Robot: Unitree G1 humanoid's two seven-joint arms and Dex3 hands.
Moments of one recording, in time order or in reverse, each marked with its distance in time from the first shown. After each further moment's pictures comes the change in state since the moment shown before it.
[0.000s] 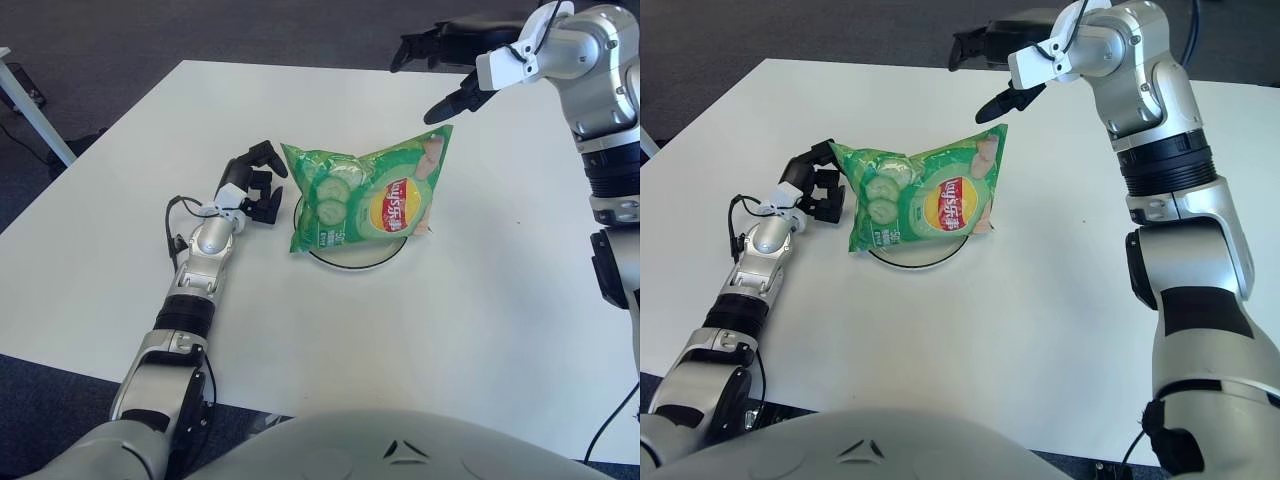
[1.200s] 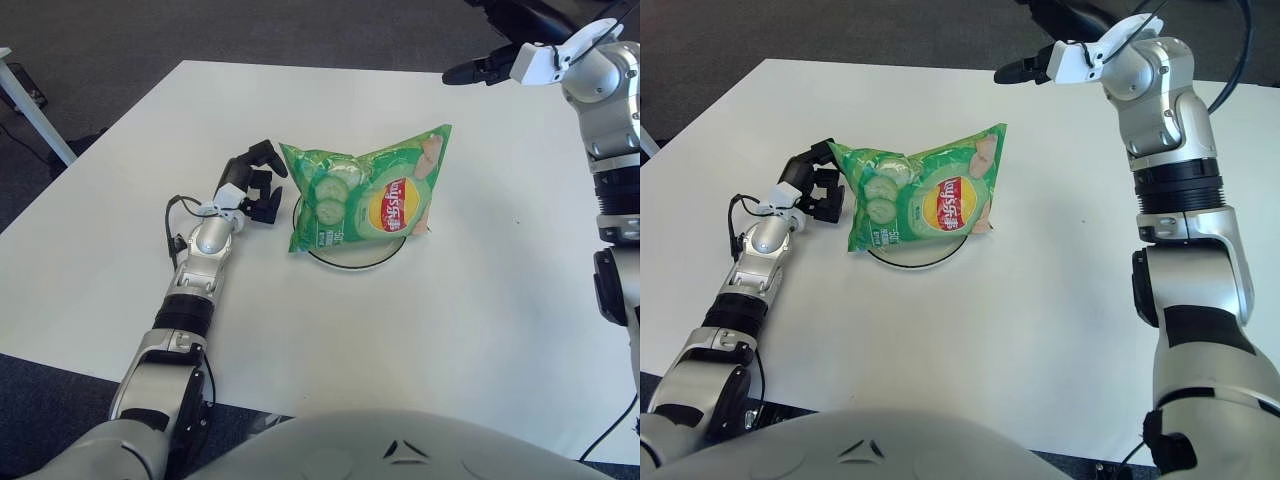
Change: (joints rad) left arm -0.004 0.004 0.001 0.011 0.002 -0.019 -0.008; right arm 0.126 -0.040 -0.131 0.118 0.005 -0.131 -0.461
